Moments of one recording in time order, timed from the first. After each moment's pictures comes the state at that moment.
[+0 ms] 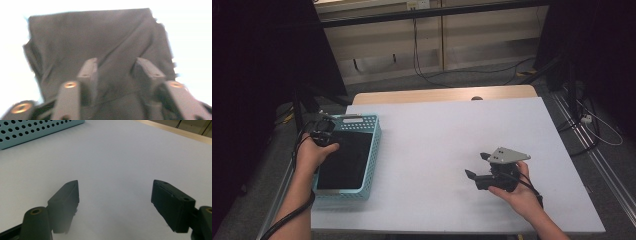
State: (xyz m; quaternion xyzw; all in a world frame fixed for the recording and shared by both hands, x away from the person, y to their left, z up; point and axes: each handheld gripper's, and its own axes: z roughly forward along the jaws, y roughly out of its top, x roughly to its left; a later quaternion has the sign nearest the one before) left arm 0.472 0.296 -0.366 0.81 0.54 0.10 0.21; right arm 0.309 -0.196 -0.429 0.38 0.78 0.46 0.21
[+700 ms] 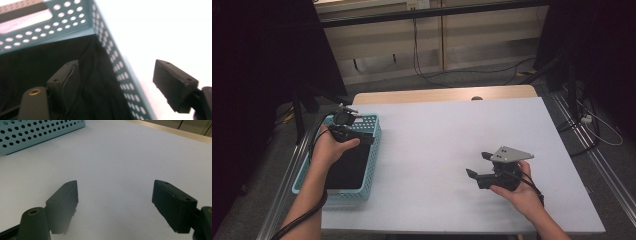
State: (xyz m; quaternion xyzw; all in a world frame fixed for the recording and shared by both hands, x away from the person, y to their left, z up) left arm 0.462 0.235 -0.341 0.84 0.47 0.10 0.25; right arm 0.311 -0.200 -0.430 0.38 0.77 0.47 0.21
